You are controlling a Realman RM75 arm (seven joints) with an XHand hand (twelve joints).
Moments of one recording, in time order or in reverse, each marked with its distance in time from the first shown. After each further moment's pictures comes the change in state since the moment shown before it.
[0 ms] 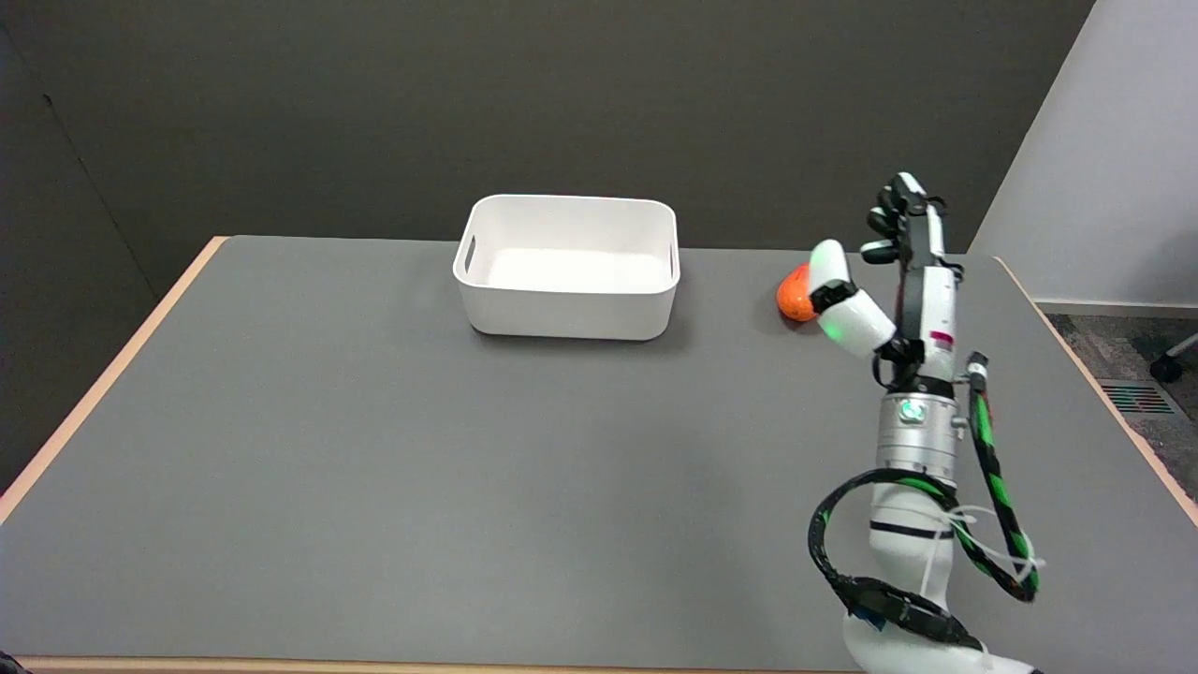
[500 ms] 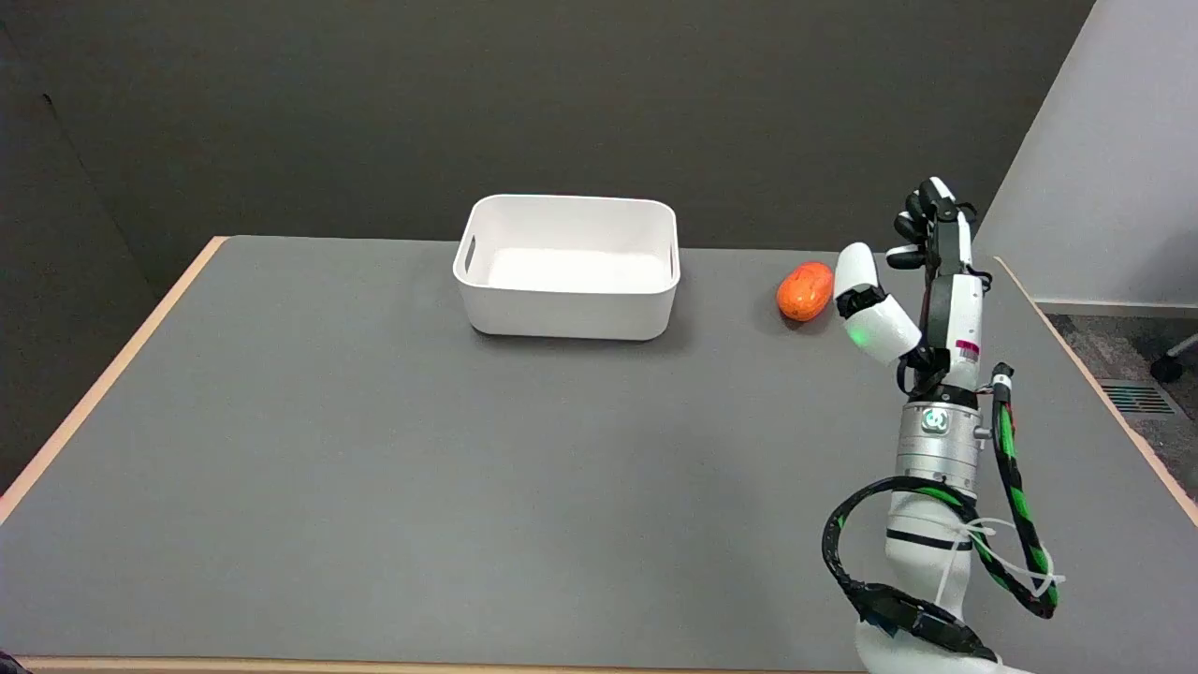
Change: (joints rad) arm -0.038 0.001 0.034 -0.009 -0.008 0.032 0.026
